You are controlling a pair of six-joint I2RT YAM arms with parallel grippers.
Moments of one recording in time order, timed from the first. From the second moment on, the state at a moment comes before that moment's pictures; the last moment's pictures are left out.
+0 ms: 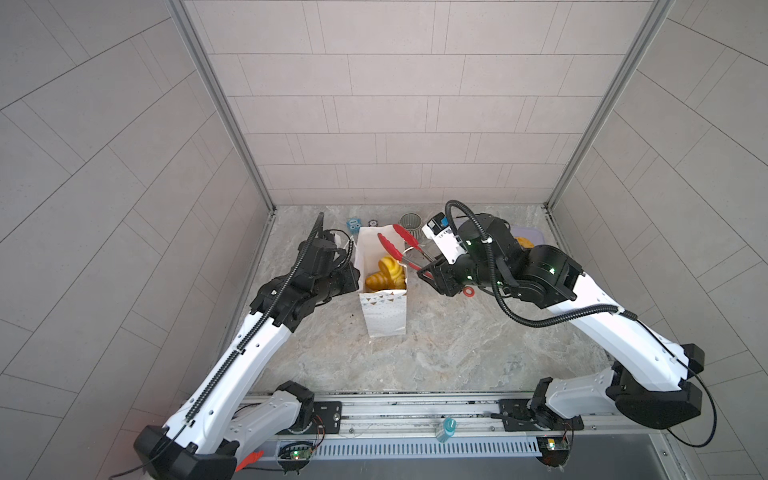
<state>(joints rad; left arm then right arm) -0.42 1.01 1.11 -0.81 0.10 -0.61 0.88 1.36 1.71 -1.01 0.02 0.22</state>
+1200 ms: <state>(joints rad) -0.42 1.02 1.11 -0.81 0.11 -0.61 0.77 1.24 1.74 -0.96 0.21 0.23</state>
